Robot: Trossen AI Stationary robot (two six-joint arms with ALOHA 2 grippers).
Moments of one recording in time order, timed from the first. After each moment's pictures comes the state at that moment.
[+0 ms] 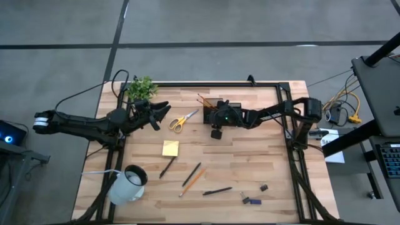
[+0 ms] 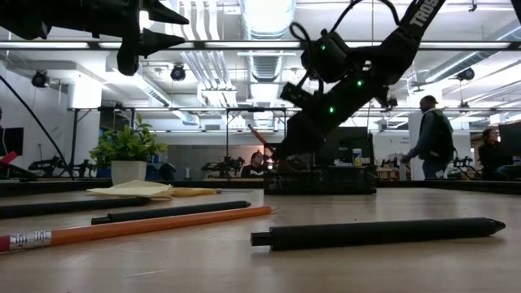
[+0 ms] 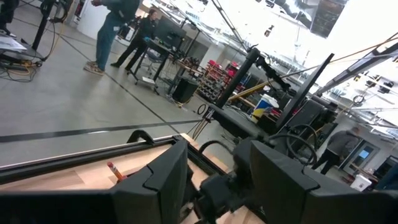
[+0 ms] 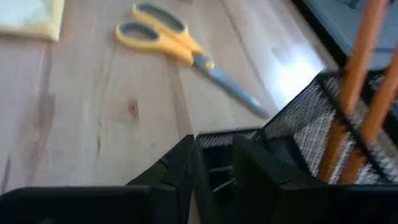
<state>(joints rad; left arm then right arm) 0.00 0.76 0.41 0.52 -0.53 -0.49 -0.20 1.78 0.84 0.33 0.14 -0.13</state>
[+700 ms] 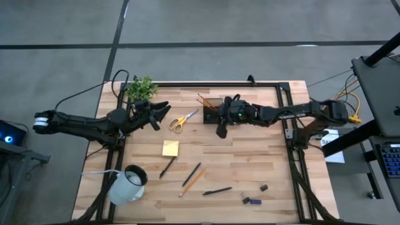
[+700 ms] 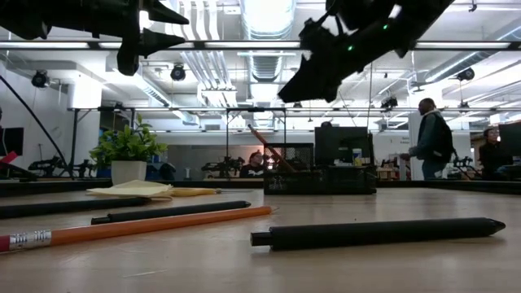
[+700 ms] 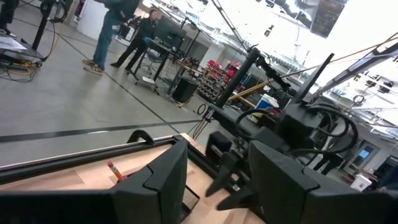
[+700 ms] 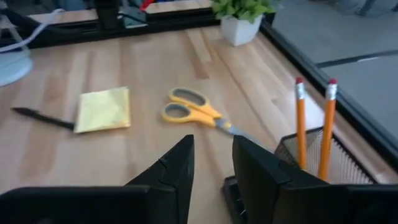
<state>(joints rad) 0.00 0.76 0.41 0.52 -0.53 -0.49 -0.15 1.47 0.84 0.15 0.08 0.09</state>
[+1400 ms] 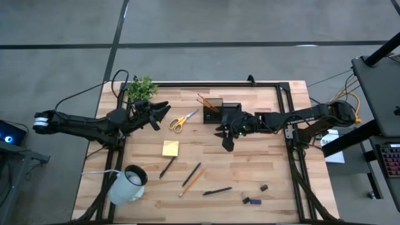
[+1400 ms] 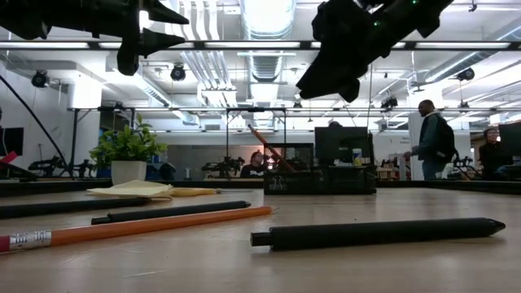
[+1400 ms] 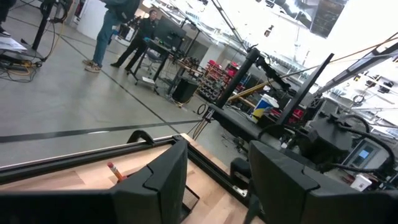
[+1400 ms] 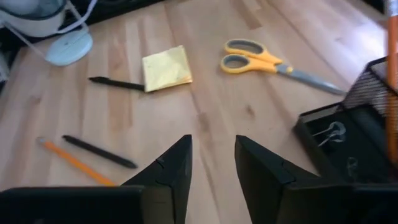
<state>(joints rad) 0.00 0.76 0.41 0.52 -0.53 -0.49 0.01 1.40 0.84 -0.06 0.07 0.34</state>
